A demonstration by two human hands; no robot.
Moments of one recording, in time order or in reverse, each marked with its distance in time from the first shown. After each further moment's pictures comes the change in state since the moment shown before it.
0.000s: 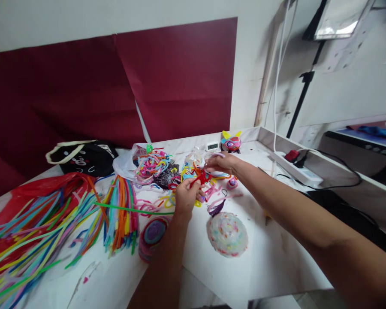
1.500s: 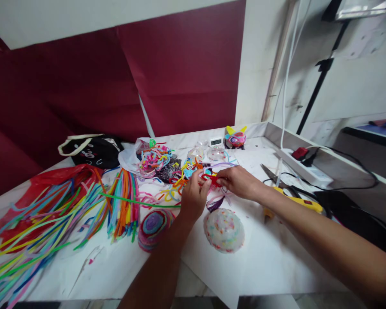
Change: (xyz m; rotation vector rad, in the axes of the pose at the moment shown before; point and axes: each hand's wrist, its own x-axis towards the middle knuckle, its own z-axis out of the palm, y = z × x) left_hand -0.025 -0.003 0.009 0.707 0.015 0.618; right_hand -0.102 0.012 -0.003 -0.893 0.048 -0.460
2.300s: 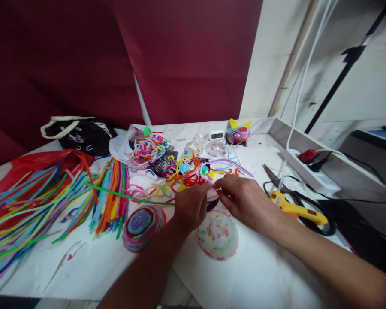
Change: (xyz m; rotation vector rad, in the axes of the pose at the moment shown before) left_hand -0.015 0.006 0.000 0.256 0.174 0.584; right_hand -0.040 -0.023 -0.003 0.035 0.165 -0.130
